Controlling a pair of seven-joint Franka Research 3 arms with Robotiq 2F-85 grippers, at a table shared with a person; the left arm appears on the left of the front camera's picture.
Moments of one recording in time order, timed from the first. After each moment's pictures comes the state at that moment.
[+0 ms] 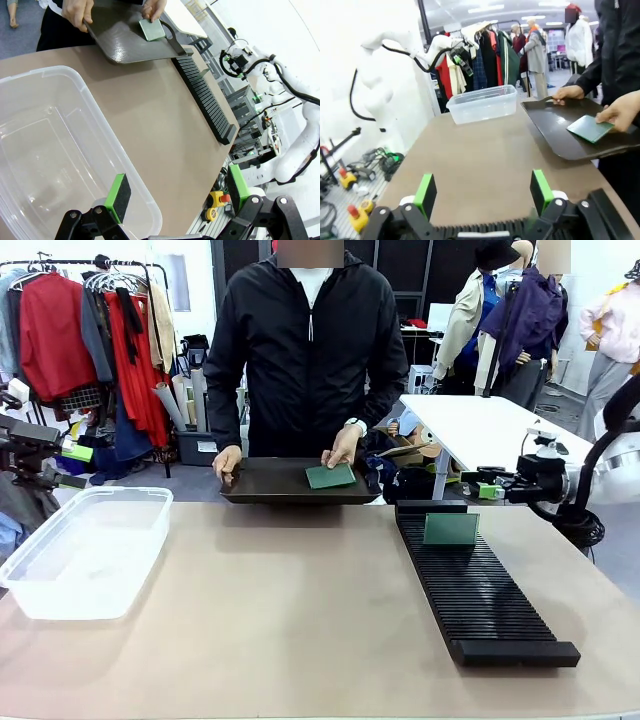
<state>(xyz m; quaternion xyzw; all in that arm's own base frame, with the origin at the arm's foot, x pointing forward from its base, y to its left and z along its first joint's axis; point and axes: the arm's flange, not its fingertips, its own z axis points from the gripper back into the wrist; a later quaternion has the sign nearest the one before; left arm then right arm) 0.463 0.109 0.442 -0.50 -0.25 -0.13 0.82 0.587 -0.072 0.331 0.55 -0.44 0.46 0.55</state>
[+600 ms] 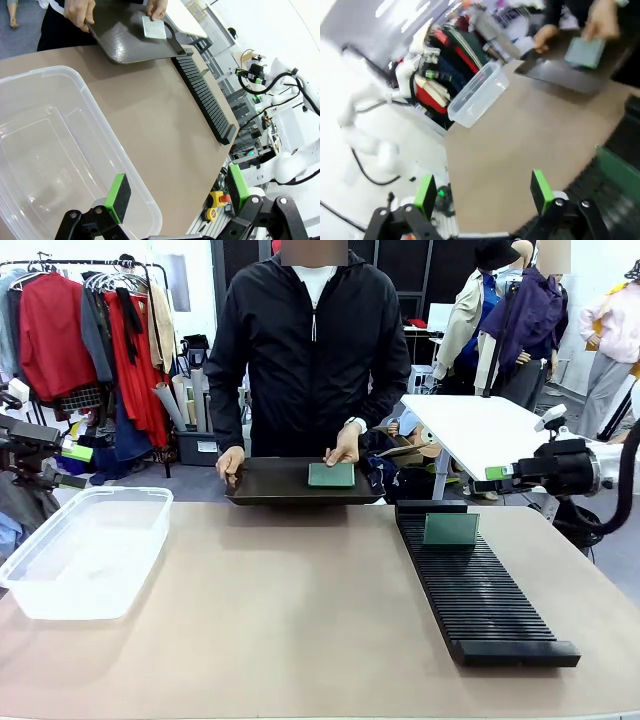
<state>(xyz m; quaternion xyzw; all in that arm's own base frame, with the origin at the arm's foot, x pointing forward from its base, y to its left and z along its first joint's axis) 0.463 0.109 0.442 -0.50 -0.25 -0.13 0.82 0.497 -0.058 0.386 0.58 -0.28 0.23 0.73</state>
